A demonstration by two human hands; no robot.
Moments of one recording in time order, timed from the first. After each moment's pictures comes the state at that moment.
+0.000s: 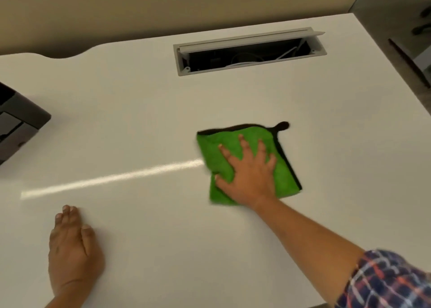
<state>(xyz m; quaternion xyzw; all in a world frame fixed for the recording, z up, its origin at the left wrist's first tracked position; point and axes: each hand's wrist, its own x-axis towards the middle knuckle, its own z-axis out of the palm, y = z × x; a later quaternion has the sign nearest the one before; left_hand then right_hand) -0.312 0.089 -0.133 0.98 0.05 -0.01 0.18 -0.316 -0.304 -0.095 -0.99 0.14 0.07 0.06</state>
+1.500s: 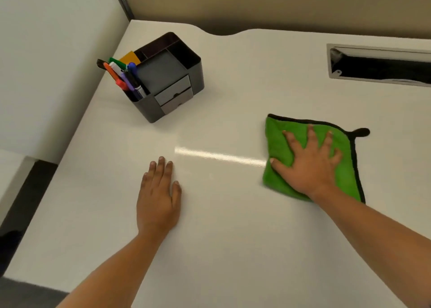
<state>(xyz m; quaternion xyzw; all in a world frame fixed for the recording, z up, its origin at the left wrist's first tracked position) -0.277 0.213 -0.112 0.99 0.03 -0.01 0.16 -0.212 -0.136 -0.098 -0.99 0.08 0.09 0.03</state>
